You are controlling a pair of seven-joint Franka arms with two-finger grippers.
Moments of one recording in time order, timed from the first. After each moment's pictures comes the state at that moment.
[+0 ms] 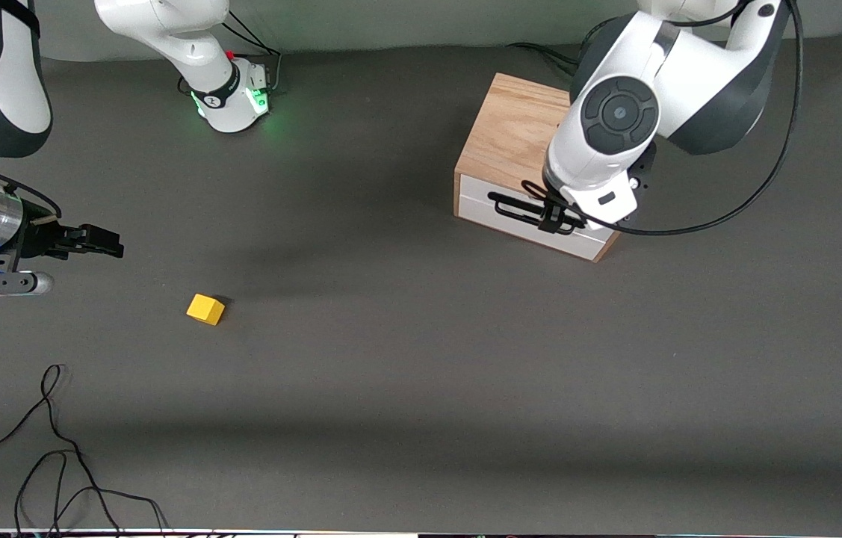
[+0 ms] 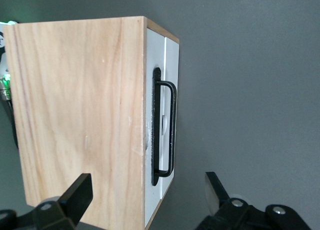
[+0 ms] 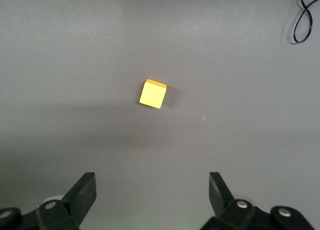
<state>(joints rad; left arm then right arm) -0.52 0.20 -0.03 -1.63 -0.11 1.55 -1.79 0.09 0.09 -0.11 -1.72 0.01 1.67 -0.01</state>
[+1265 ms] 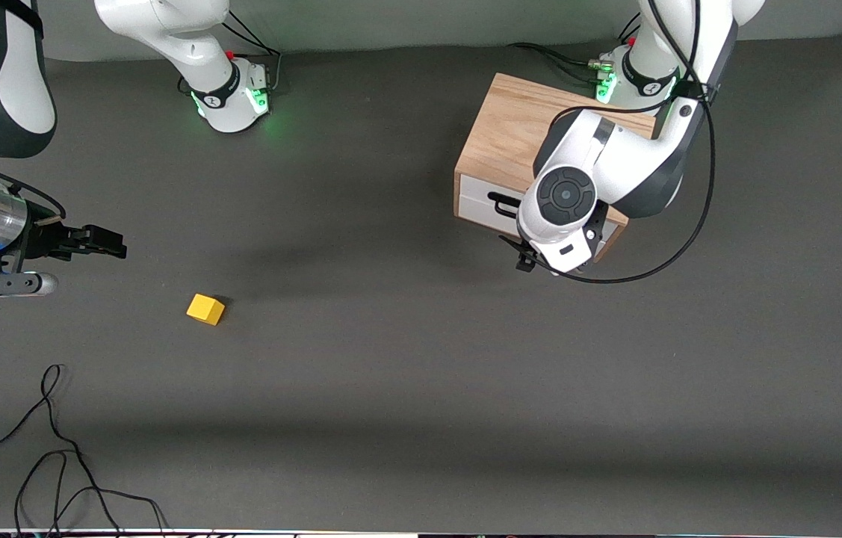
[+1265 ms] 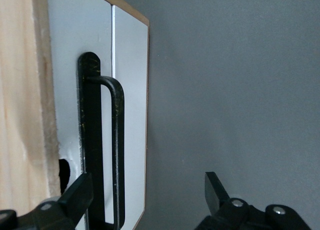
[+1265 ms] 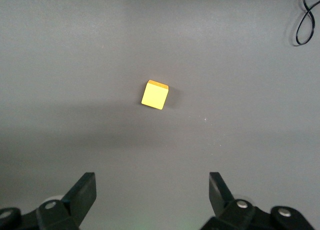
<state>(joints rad) -0.54 0.33 -0.03 -1.81 -0.10 1.88 -1.79 0.09 0.09 -0.10 -1.72 0.01 1.67 -0.01</state>
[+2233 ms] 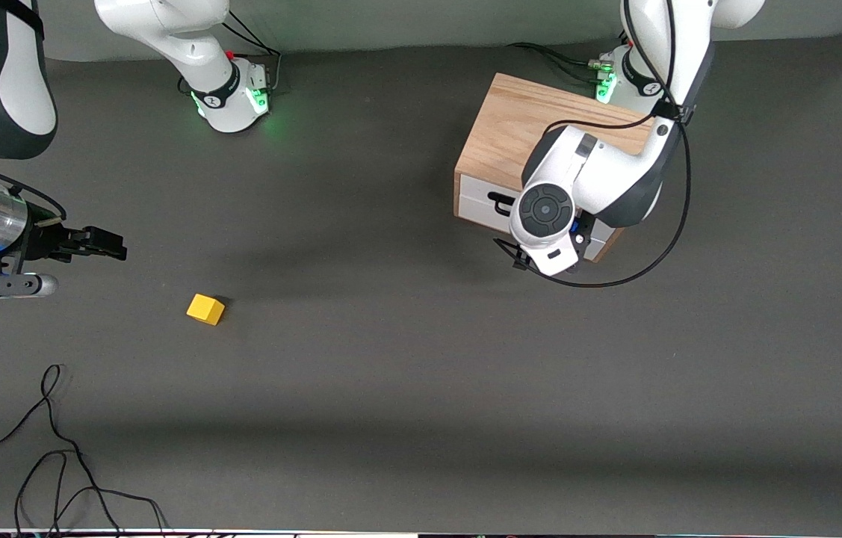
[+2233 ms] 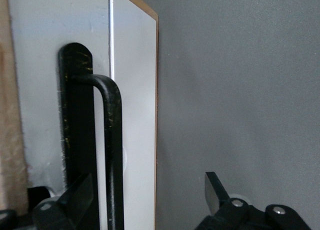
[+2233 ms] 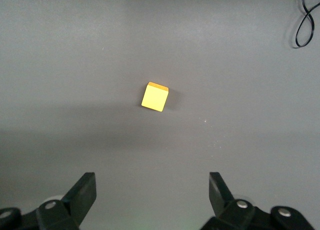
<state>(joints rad) -0.56 0.38 -0.03 -1.85 -0.08 1.90 -1.79 0.09 0.09 -0.10 -1.72 0.01 1.68 -0.01</state>
